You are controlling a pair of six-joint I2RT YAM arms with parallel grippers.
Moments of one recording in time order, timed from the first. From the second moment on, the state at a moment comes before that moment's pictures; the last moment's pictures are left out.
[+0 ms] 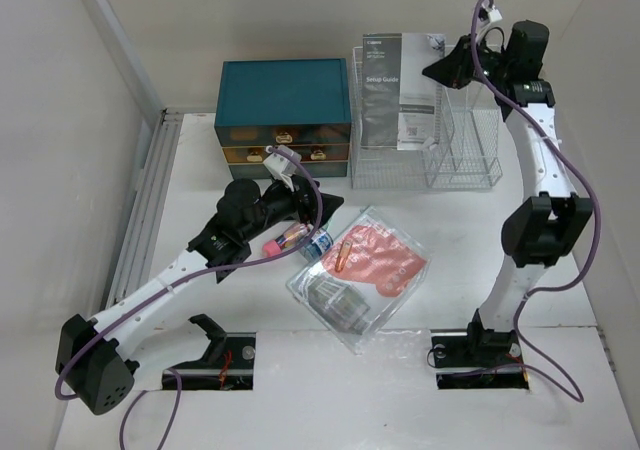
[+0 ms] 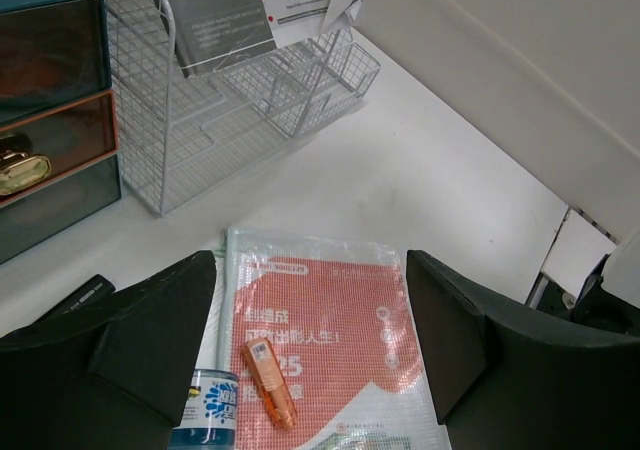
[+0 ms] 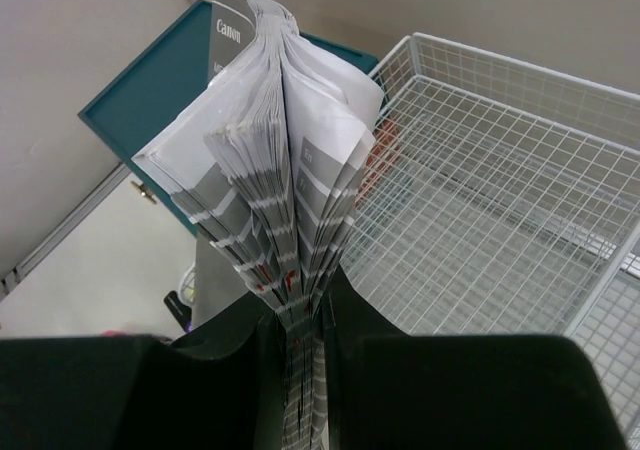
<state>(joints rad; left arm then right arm) -0.68 1.00 0.76 0.19 0.22 -0.34 -0.04 1.89 2.03 -0.33 -0.88 0.16</state>
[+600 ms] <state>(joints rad) -0.68 1.00 0.75 0.18 0.21 -0.34 -0.05 2.10 2.24 -0.32 -0.81 0.16</state>
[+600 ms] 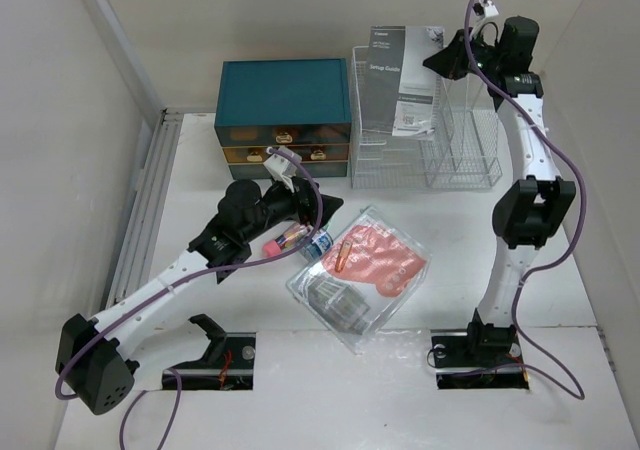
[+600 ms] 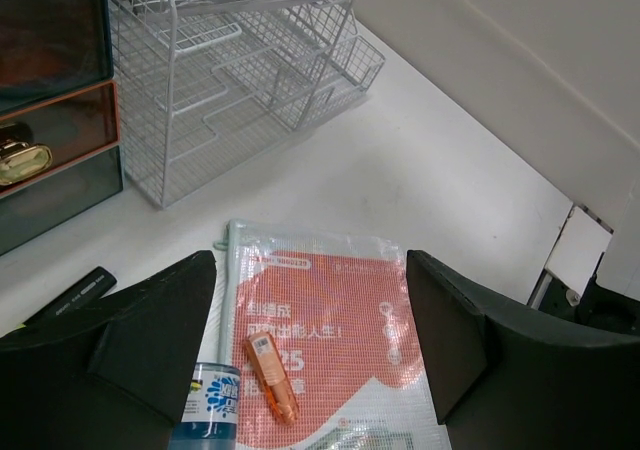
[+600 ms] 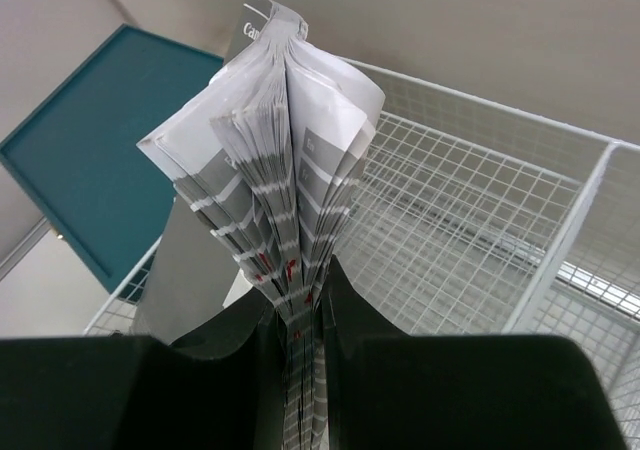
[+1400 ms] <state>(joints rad) -0.68 1.01 0.75 0.18 0.22 -0.34 -0.04 2.16 2.29 -0.25 -0.74 0.11</state>
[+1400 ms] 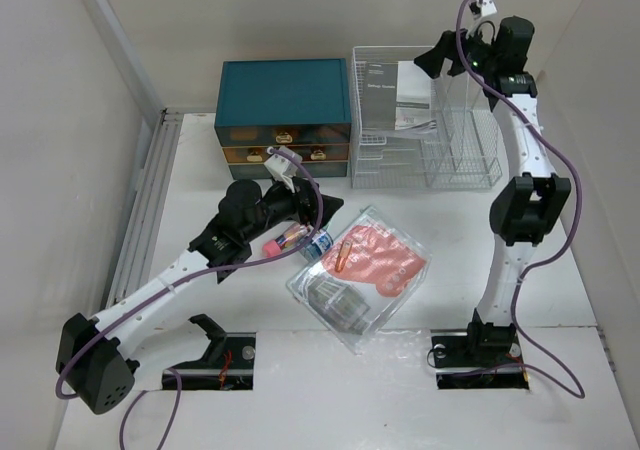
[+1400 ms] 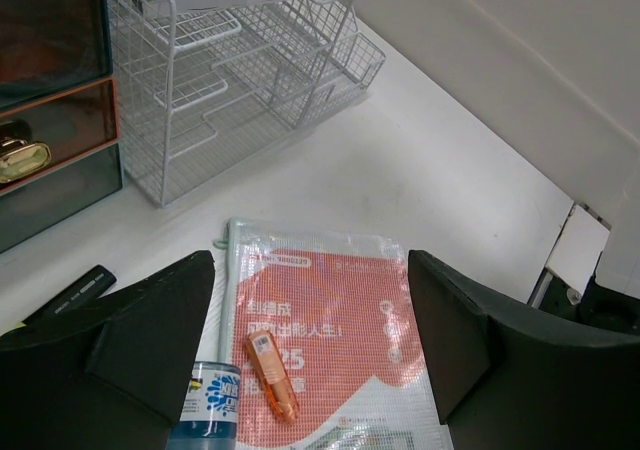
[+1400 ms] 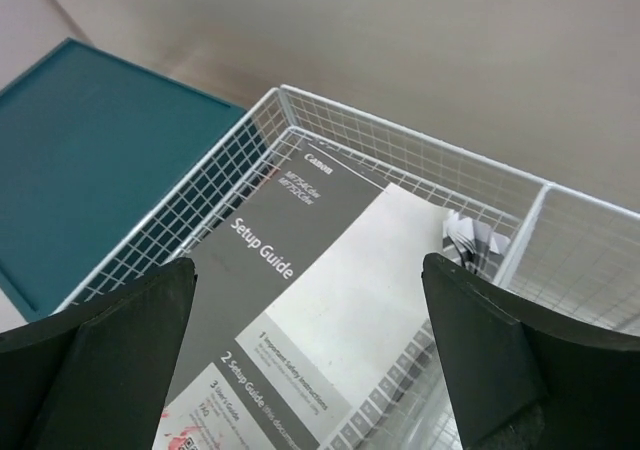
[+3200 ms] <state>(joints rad) -0.88 1.59 0.88 -0.13 0.36 -0.07 0.11 1.35 0.64 -0.19 -0.54 0.13</state>
